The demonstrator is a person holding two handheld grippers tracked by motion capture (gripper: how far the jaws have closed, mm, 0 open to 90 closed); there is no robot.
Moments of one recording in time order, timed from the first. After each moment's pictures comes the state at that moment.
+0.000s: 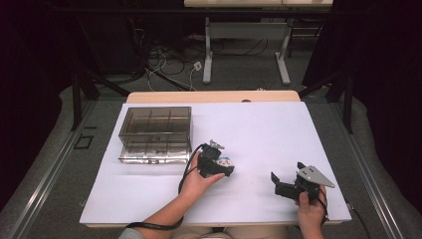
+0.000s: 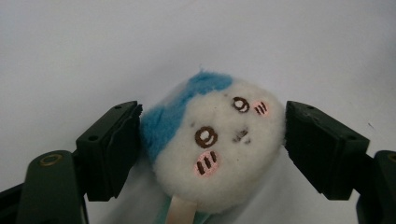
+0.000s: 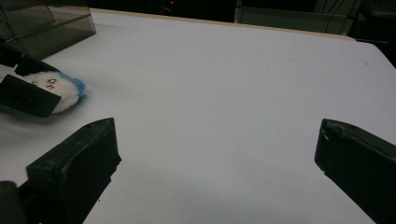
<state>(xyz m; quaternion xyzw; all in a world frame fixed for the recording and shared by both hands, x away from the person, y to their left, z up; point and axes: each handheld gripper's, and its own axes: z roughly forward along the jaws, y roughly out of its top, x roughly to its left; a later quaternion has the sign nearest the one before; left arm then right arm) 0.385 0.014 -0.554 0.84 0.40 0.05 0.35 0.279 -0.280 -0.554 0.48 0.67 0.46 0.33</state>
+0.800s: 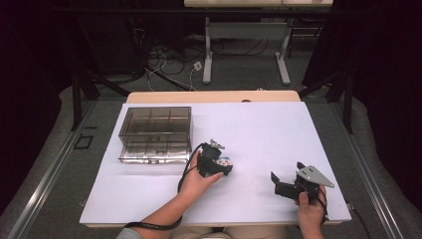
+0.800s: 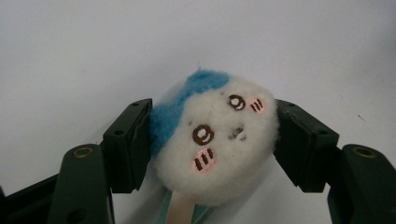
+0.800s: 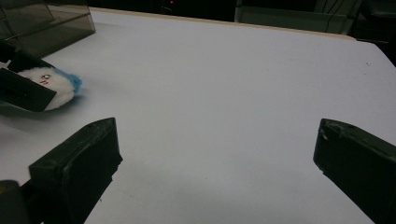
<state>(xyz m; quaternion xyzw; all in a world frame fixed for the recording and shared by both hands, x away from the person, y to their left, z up) 0.381 0.014 -0.544 0.85 0.39 0.05 0.34 0.280 -0.280 -0.555 0.48 0.67 0.46 0.33</state>
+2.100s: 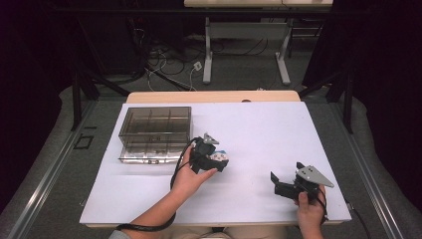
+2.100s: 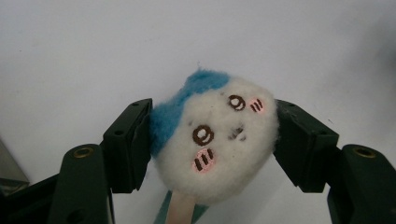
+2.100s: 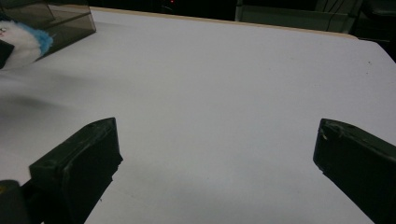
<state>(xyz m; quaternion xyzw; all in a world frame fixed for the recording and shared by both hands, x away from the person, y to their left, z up) 0.375 0.037 -0.507 0.85 0.36 0.08 0.36 0.281 -0.279 -0.556 0.48 0.67 0.46 0.33</state>
